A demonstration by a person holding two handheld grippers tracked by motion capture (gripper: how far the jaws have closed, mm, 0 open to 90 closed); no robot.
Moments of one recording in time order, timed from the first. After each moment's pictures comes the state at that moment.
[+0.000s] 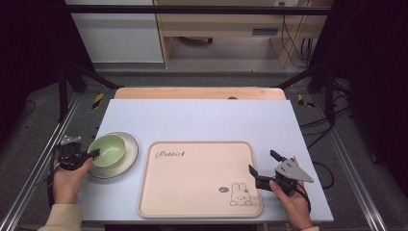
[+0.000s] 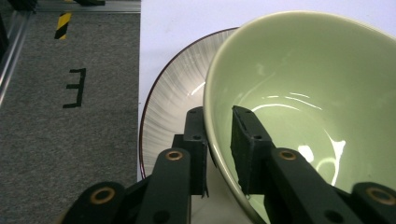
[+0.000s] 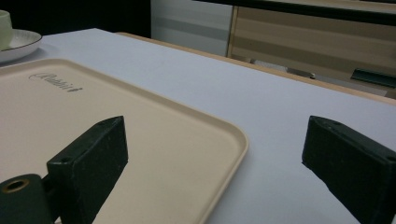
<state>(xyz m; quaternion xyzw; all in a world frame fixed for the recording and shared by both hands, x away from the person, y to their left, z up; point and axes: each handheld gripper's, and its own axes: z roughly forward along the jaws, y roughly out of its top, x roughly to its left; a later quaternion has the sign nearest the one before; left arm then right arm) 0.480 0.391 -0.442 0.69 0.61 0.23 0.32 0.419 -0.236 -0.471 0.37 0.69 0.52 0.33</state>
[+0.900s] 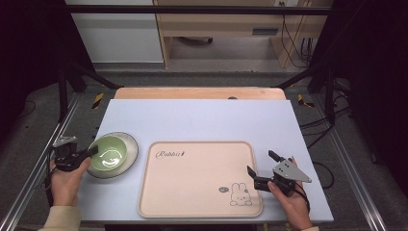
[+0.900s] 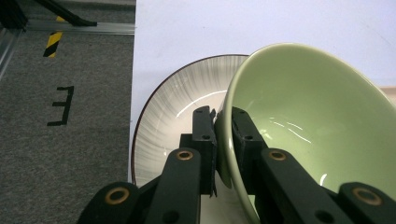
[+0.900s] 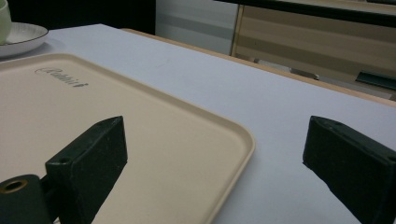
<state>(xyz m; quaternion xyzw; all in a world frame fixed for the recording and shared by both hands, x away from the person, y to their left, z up) 0.472 0.393 -0.434 0.67 0.60 0.23 0.38 0.418 -0.233 -0.471 0.36 0.70 0.52 0.33</state>
